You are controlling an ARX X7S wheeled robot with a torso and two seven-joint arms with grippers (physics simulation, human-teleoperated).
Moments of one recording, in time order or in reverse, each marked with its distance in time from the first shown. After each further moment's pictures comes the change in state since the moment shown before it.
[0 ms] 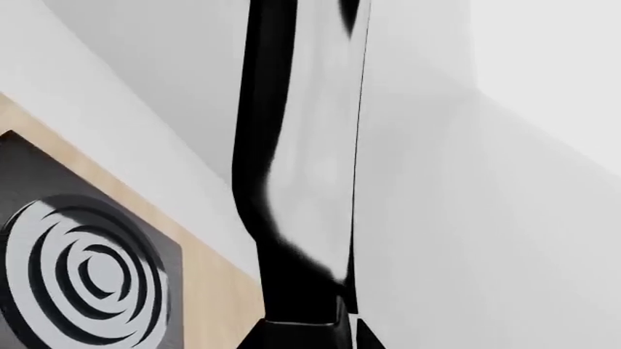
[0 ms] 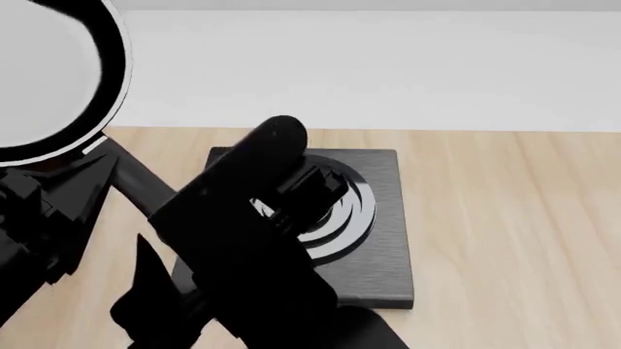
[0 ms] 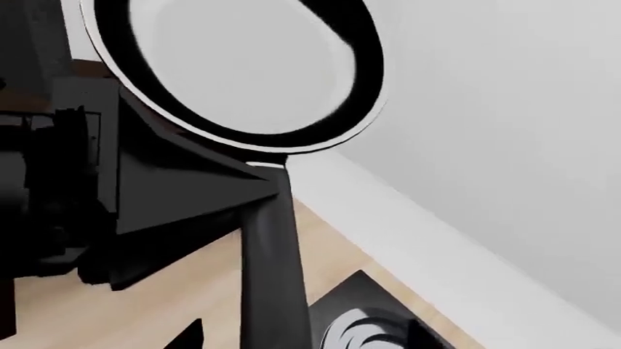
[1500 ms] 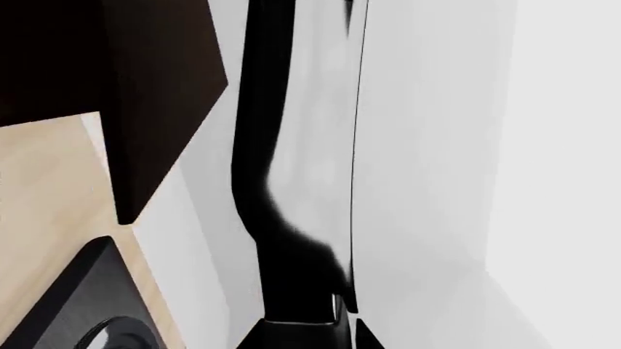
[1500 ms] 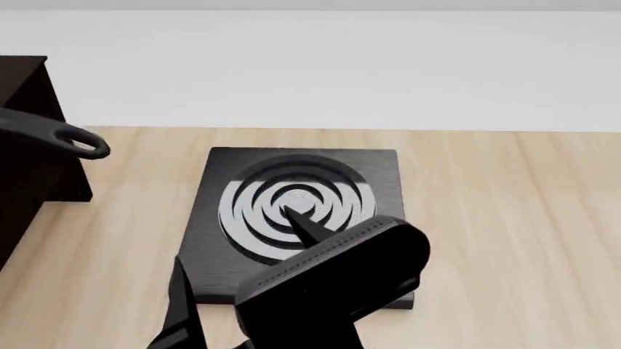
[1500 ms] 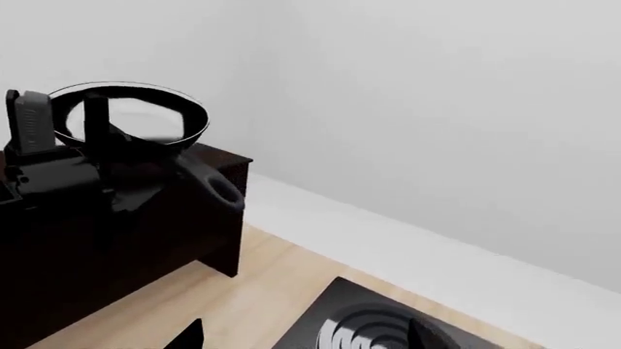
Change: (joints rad) left arm -0.265 -0.168 -0.136 -0.735 0.125 0.214 0.283; right arm -0.235 0.178 0.145 -0.195 0.607 -0.235 0.648
